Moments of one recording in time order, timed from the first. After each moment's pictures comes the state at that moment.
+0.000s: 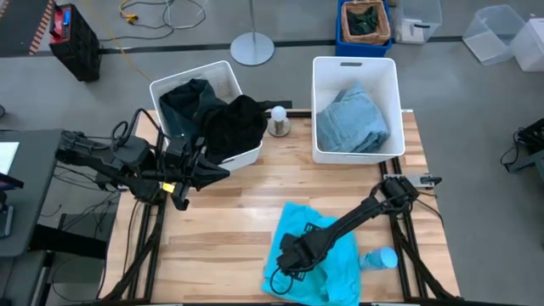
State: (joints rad) left arm -0.33 0.98 1.17 -0.01 -0.27 -0.33; right arm 0.53 2.19 1.63 -0.92 0.07 0.95
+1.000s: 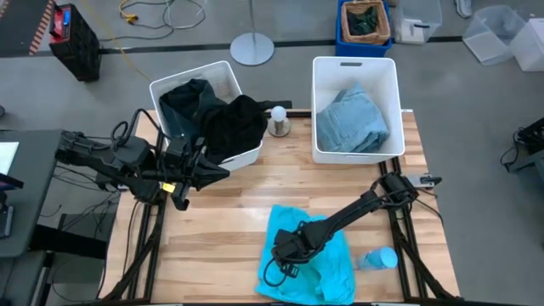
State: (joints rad) left arm -0.33 0.98 1.17 -0.01 -0.27 -0.32; right arm 0.48 2.18 1.54 -0.72 0.00 0.93
